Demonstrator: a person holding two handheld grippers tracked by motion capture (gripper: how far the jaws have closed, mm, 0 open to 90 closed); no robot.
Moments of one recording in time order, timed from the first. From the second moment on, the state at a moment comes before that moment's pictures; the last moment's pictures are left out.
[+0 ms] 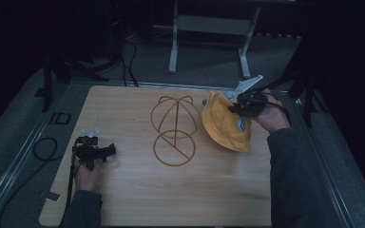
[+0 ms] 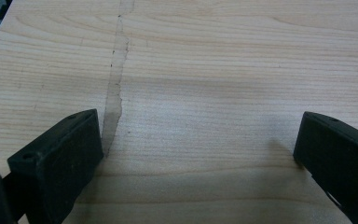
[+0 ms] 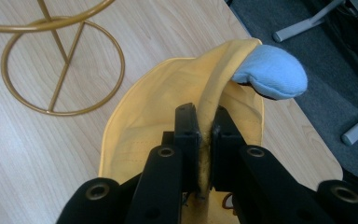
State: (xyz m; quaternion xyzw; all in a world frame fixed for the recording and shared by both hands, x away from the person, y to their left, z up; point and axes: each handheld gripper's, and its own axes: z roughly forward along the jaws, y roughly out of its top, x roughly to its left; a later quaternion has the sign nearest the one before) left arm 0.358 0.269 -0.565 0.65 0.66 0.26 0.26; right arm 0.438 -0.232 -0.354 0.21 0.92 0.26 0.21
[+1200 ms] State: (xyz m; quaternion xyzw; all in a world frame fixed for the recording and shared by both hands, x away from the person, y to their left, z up) left arm 0.358 0.269 -0.565 0.65 0.66 0.26 0.26; right arm 0.427 -0.252 -0.313 0.21 0.89 0.34 0.21
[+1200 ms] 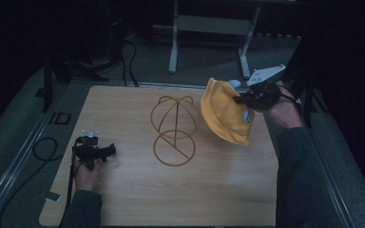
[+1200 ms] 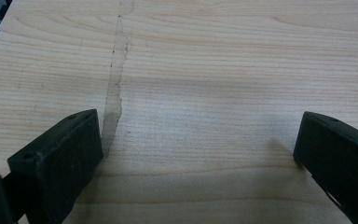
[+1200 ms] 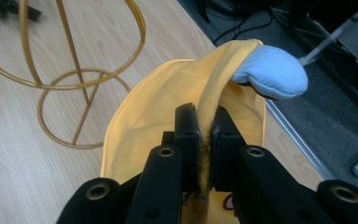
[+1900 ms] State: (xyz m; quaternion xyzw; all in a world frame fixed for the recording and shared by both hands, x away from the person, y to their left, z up) left arm 0.358 0.269 -0.565 0.65 0.66 0.26 0.26; right arm 0.415 -0.256 -0.285 0.18 0.88 0.40 0.20
